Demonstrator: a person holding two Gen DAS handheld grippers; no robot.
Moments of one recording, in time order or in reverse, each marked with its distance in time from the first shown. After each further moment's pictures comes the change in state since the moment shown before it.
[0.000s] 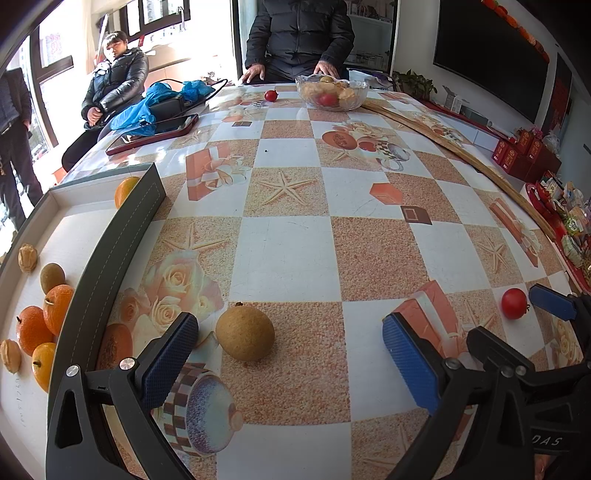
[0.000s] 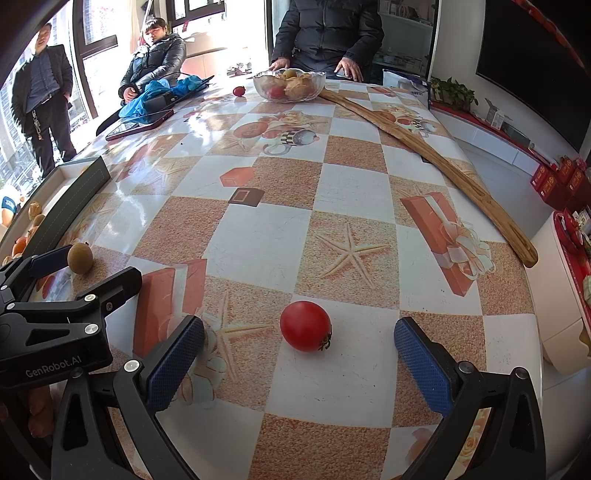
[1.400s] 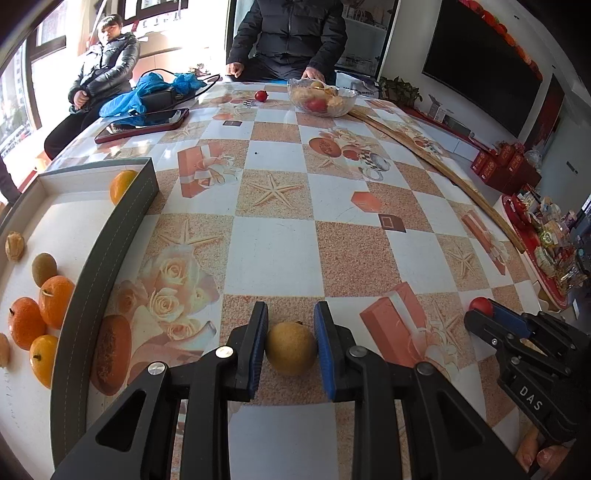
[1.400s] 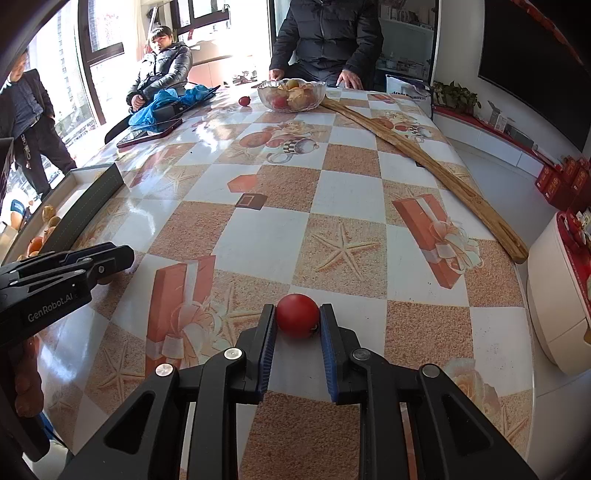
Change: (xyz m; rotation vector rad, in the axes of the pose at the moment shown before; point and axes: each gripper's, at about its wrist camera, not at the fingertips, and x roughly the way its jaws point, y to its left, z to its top) left arm -0.020 0.015 -0.002 -0.052 0.015 -0.131; right arm -0.019 -0.012 -0.007 0.015 -0.026 0.047
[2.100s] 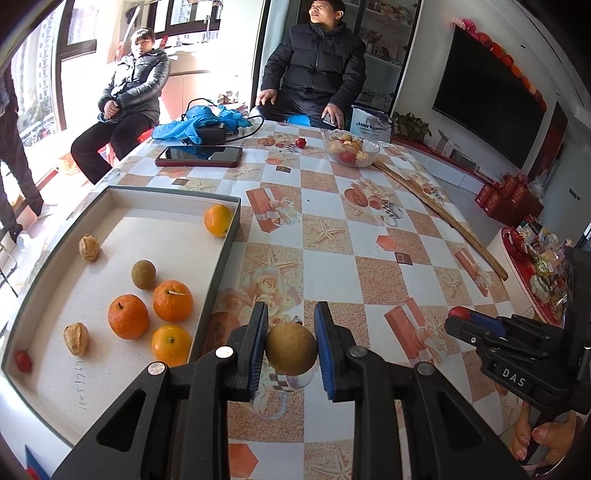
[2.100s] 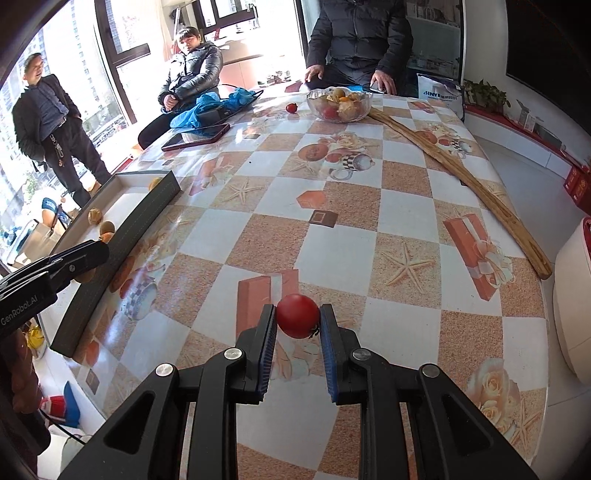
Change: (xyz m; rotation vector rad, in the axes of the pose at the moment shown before) left arm -0.088 0.052 -0.002 -0.060 -0.118 0.035; right arm -0.023 0.044 0.020 -0.037 0.020 0.132
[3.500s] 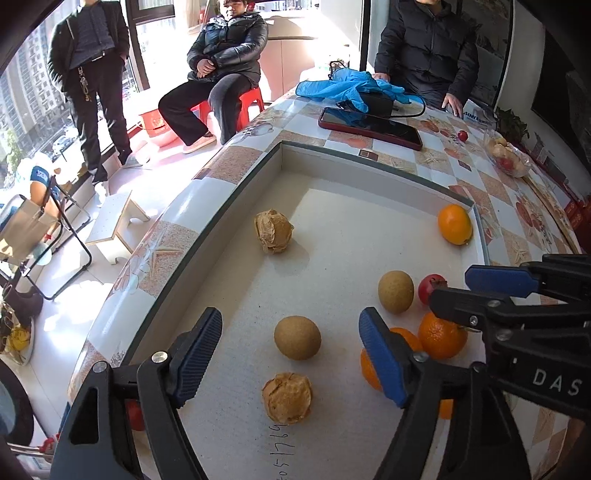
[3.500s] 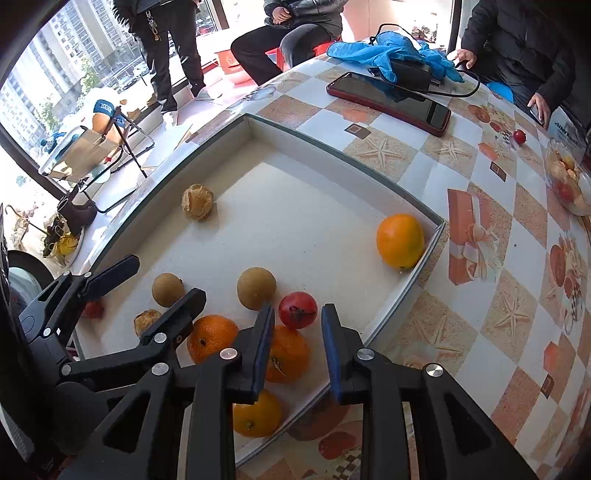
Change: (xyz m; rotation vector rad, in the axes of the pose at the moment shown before) left arm 0.033 0.160 0.011 -0.136 0.127 0.326; right arm 0.119 0.230 0.106 -0.318 0.297 0.171
